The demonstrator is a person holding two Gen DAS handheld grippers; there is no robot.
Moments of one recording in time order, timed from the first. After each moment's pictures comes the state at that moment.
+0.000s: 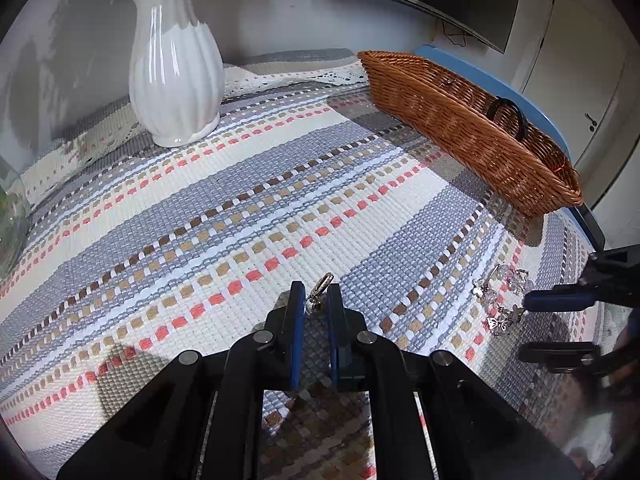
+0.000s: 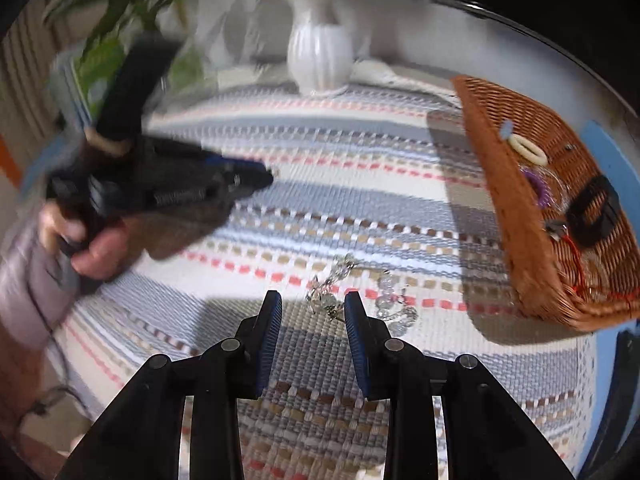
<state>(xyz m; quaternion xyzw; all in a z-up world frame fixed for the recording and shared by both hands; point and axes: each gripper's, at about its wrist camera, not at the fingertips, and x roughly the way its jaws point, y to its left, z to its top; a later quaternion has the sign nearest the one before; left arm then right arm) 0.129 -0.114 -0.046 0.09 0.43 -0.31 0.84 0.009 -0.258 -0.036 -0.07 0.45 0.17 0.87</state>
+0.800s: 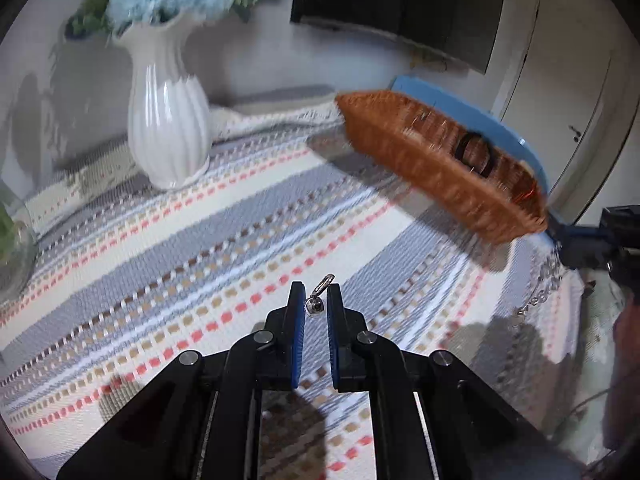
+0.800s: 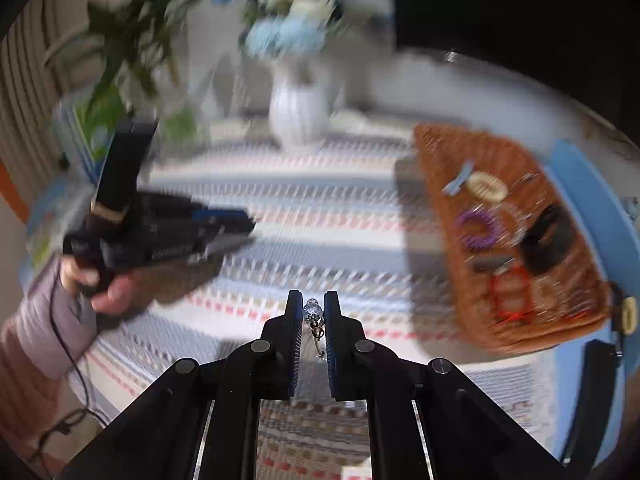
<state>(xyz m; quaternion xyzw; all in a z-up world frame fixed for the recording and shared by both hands) 0.114 -0.115 0.003 0.07 0.39 -0.34 0.86 -0.006 -0.304 0.032 -0.02 0.39 0.16 0.91</state>
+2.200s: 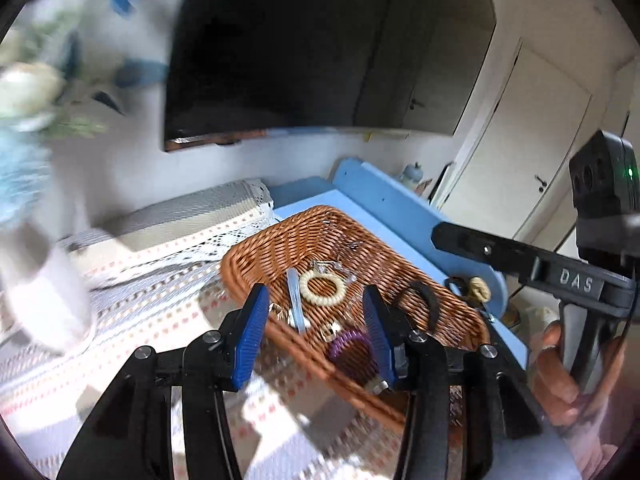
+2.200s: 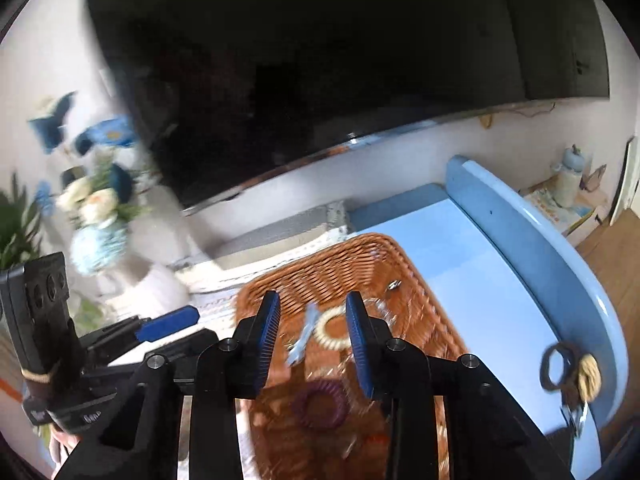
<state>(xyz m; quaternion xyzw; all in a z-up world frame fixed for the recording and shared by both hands) 0.185 -0.246 0.081 -0.01 0.35 -0.40 0.85 0.126 -0.454 0.095 0.15 0.34 0.02 0.93</state>
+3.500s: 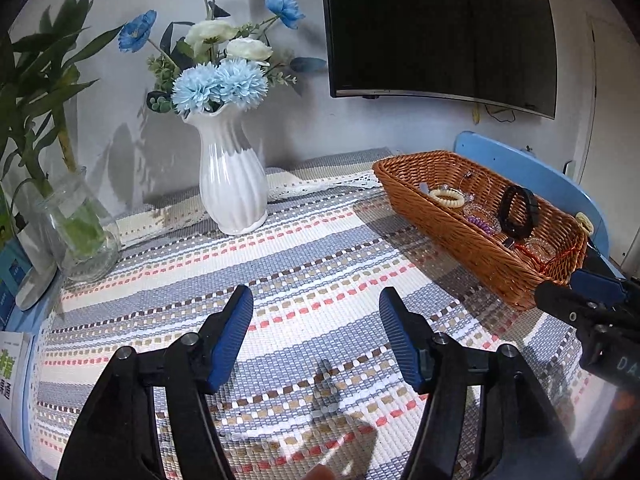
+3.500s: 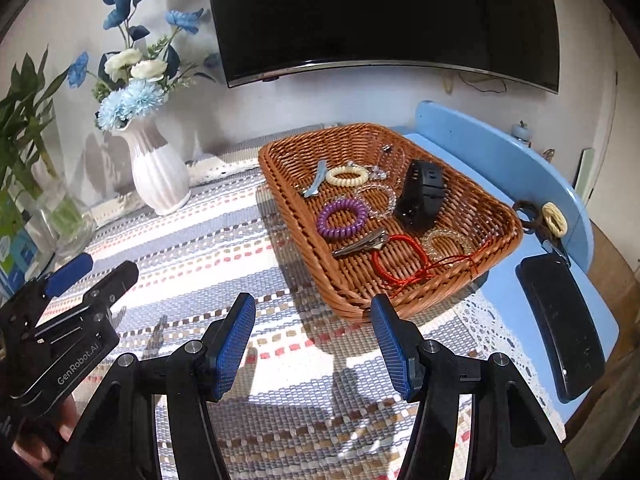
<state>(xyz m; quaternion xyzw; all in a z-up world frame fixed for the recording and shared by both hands) 0.052 -0.159 0.016 0.07 0.28 -0.15 0.94 -0.012 -0.345 0.014 0.09 0.35 -0.07 0.93</state>
